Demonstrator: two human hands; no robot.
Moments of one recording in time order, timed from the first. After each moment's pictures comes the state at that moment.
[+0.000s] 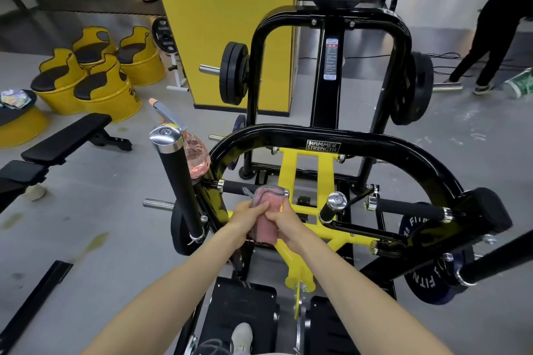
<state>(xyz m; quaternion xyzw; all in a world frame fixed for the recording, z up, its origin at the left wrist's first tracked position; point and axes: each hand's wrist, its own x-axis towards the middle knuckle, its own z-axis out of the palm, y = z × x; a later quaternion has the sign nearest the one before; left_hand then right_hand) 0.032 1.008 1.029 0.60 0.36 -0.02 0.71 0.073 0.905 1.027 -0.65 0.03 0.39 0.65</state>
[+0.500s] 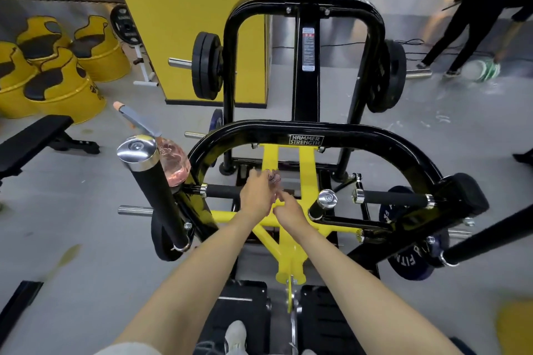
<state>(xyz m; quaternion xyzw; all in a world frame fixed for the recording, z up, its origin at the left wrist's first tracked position) 0.107 0.990 1.032 0.95 0.21 -0.02 0.23 0.105 0.891 1.028 -0.82 -0.01 0.29 0.50</state>
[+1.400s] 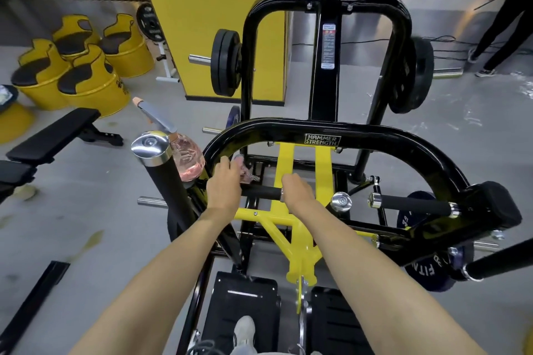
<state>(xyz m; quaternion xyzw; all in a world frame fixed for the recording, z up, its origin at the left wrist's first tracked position) 0.069 1.065 1.045 0.97 0.23 0.08 0.05 0.141 0.919 1.049 -0.95 -0.24 0.17 0.10</state>
